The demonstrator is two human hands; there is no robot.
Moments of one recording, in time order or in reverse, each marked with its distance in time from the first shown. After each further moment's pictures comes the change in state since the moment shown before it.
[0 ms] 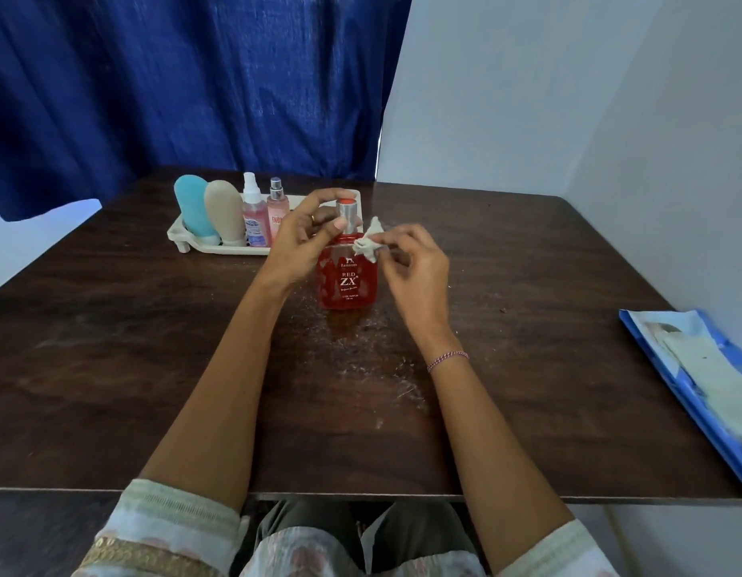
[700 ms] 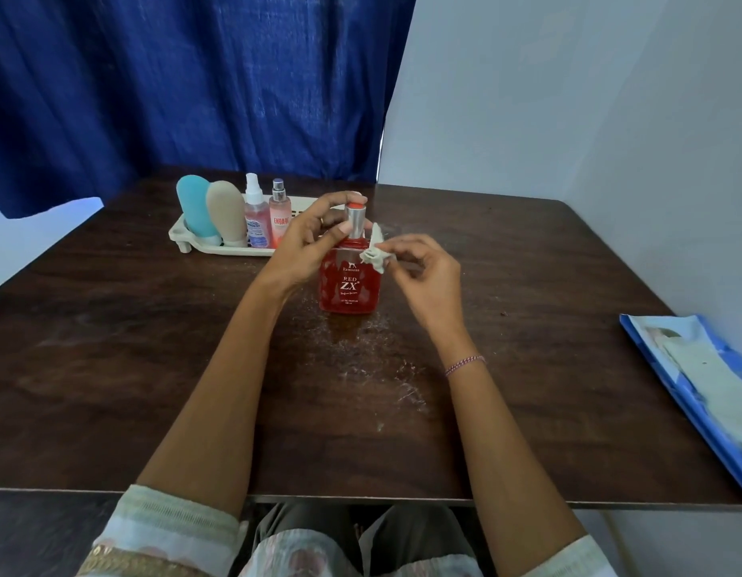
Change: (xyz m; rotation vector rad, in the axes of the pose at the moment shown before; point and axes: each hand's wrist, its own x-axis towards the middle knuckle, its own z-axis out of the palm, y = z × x) left_hand -0.004 0.008 0.000 0.004 -0.109 -0.062; right_hand -0.001 0.003 -0.013 0.179 -0.115 0.188
